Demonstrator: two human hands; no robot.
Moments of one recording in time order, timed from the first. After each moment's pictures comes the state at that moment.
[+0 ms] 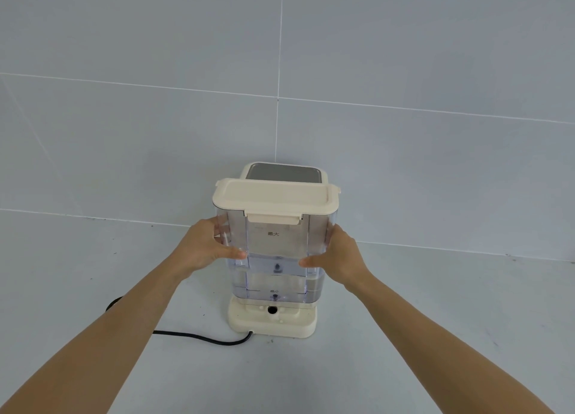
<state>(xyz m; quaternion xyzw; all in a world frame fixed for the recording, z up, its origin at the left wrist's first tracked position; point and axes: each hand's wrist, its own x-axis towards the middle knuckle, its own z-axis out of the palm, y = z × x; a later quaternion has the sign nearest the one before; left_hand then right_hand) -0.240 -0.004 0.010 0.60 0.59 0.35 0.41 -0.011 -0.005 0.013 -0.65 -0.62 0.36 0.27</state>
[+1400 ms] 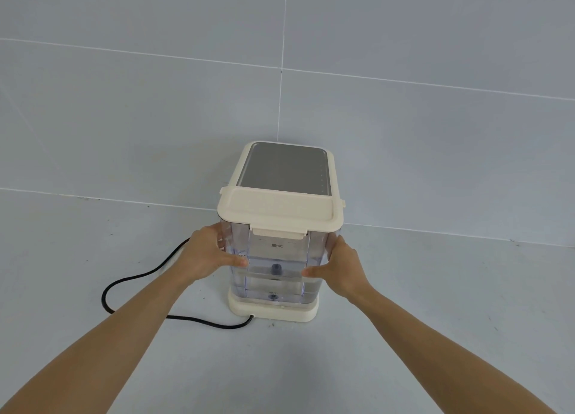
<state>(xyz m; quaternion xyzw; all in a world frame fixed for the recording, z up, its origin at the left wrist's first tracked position) -0.237 -0.007 -0.027 0.60 0.61 0.33 0.40 -0.010 -0.009 -0.033 -0.65 -0.62 0.37 0.24</state>
